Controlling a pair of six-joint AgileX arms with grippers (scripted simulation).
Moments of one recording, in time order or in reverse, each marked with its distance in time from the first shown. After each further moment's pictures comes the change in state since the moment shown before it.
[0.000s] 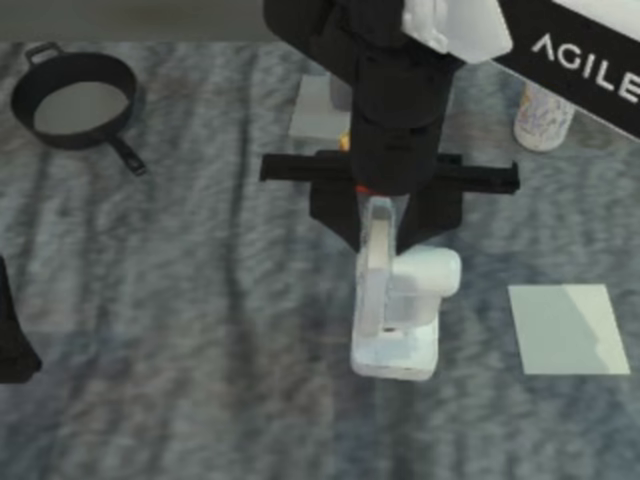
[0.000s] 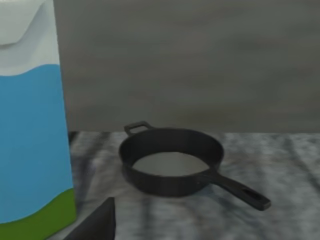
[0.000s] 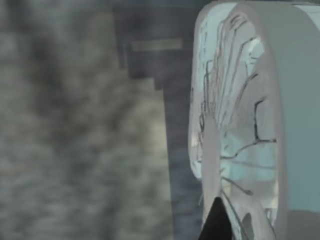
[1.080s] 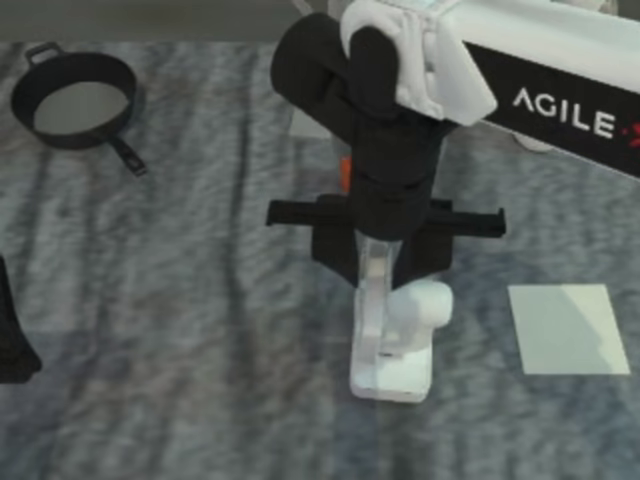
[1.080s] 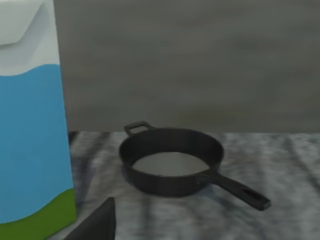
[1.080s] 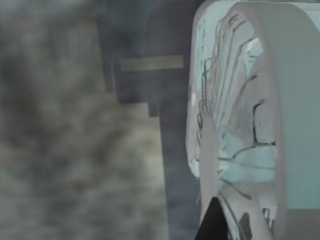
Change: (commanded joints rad) left arm 0.000 0.000 0.000 0.000 0.000 0.000; right arm -0.006 -0.015 -0.236 0.210 0.002 -0.001
